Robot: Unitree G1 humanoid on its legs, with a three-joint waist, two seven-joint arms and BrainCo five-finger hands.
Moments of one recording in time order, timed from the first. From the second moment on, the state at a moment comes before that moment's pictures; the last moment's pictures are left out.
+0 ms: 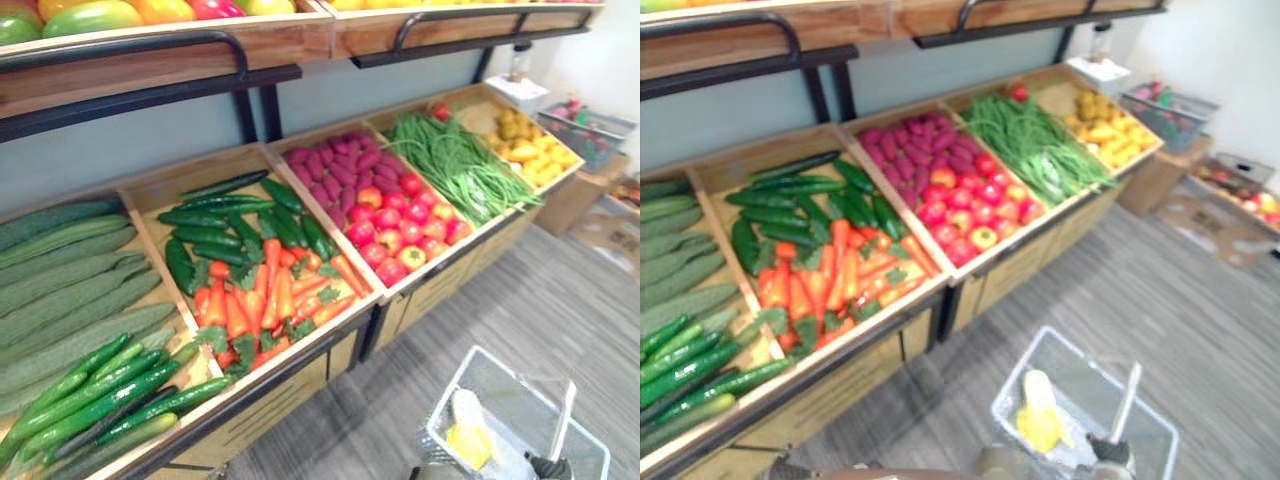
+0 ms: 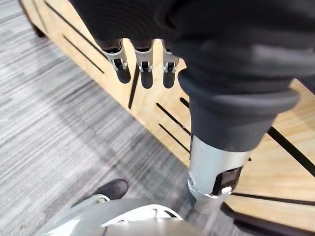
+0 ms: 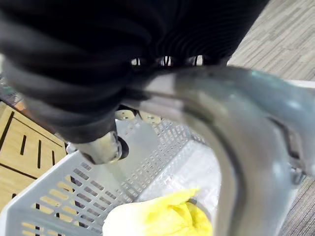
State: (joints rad) left arm 0.19 0.11 0.26 1.00 0.36 -0.04 0.27; right arm 0.08 -0.14 -0.57 1.03 -0.34 -0.07 -0.28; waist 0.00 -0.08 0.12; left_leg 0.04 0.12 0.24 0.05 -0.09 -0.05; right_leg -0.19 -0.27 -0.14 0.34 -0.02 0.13
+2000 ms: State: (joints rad) left arm 0.24 0.57 -0.18 0.66 0.45 -0.33 0.08; right arm 0.11 -0.23 -0.62 1.12 -0.28 -0.10 -0.23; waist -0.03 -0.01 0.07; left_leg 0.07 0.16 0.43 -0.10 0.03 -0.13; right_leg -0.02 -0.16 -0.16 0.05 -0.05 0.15
